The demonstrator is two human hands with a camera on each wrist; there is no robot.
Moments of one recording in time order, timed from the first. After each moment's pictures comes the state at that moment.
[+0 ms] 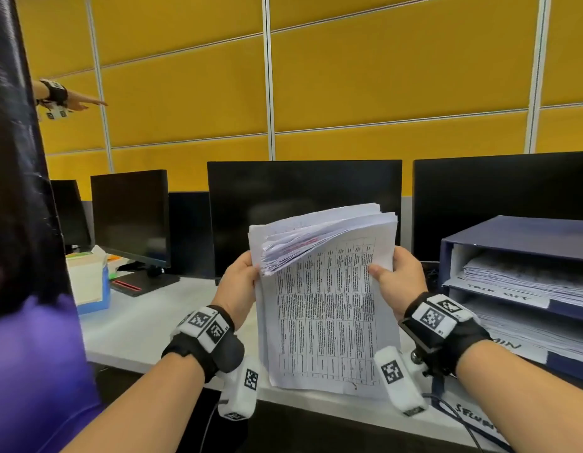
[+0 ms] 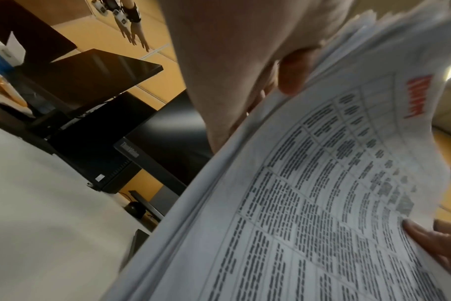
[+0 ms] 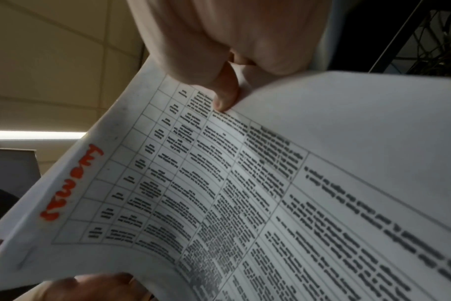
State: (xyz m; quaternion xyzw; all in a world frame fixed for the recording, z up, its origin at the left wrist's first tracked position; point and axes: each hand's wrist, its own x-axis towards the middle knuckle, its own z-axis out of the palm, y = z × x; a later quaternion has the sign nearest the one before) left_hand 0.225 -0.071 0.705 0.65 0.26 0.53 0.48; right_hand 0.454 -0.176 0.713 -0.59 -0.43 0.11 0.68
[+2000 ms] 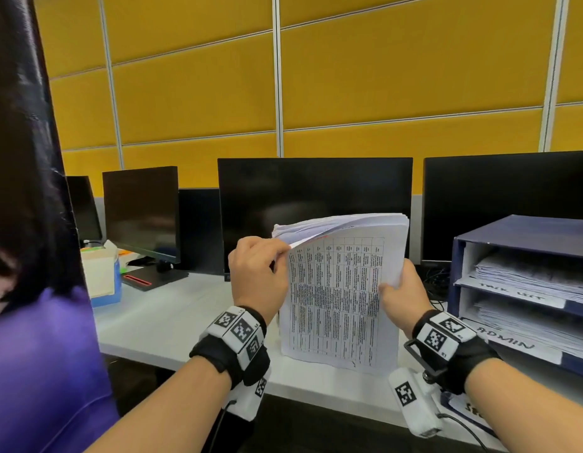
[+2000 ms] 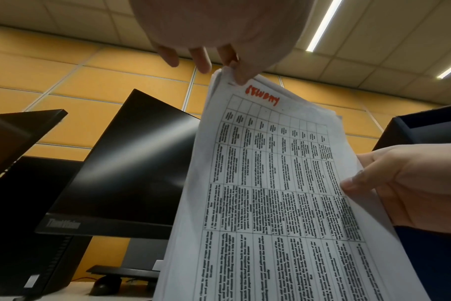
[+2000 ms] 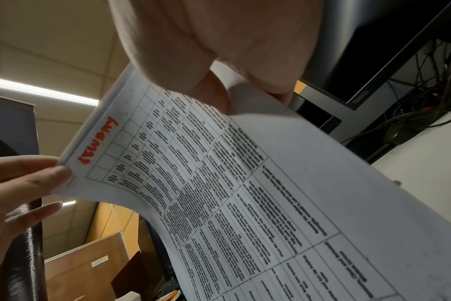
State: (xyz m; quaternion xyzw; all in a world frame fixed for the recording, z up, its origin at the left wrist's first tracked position) left_hand 0.236 -0.098 0.708 0.70 0.26 0.65 -0.09; right_hand 0.452 -0.173 0.687 -0.62 -0.46 0.12 0.62
